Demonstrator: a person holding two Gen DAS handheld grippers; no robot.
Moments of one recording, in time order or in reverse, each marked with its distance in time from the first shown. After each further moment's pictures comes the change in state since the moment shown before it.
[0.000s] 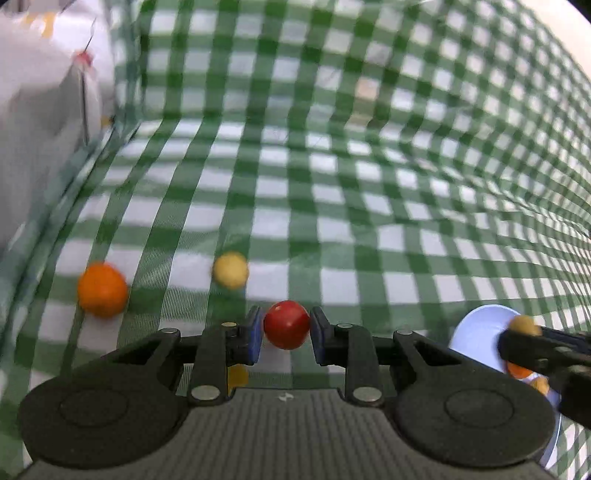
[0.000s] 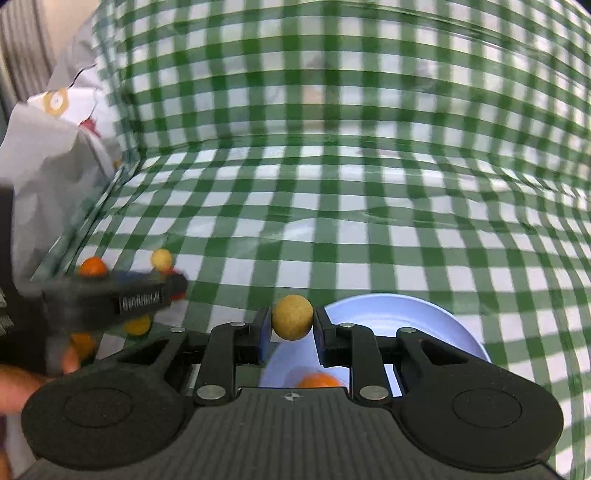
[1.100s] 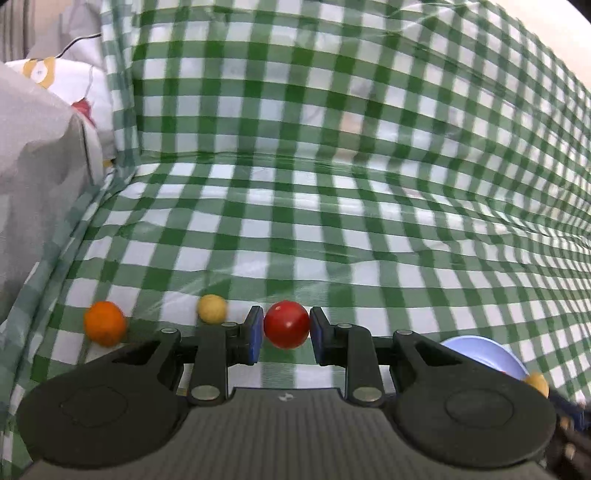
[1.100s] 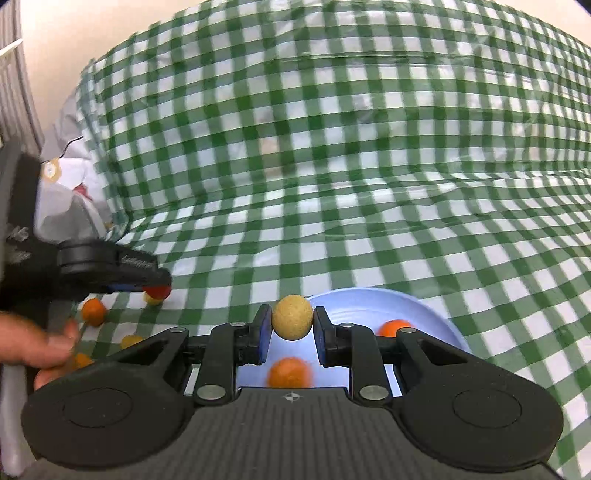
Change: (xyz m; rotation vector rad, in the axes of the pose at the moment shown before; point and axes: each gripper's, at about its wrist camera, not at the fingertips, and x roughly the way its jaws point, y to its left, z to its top) left arm -0.031 -0.038 0.018 0.045 -0.094 0.037; right arm -0.045 -0.022 -0.052 0.135 -0.218 -0.025
